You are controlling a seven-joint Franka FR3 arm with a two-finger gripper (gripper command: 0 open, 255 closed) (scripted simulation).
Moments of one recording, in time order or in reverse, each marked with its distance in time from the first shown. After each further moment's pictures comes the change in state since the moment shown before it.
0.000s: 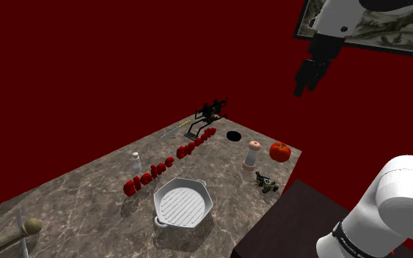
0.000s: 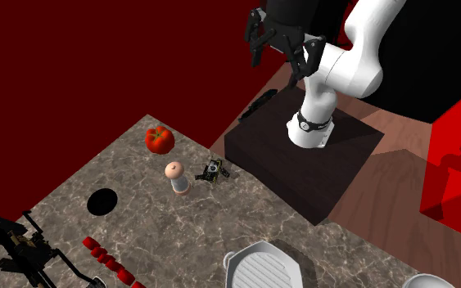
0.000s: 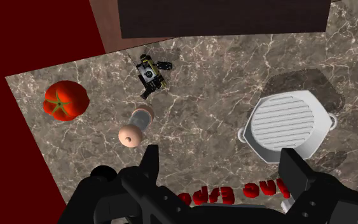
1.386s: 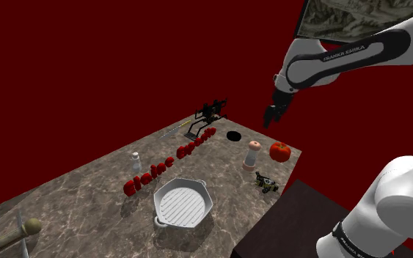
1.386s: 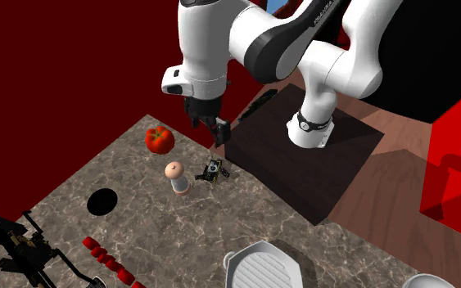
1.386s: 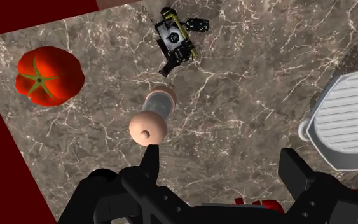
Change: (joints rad) arm -0.033 0.416 -0.228 -0.196 -0.067 0.646 -0.198
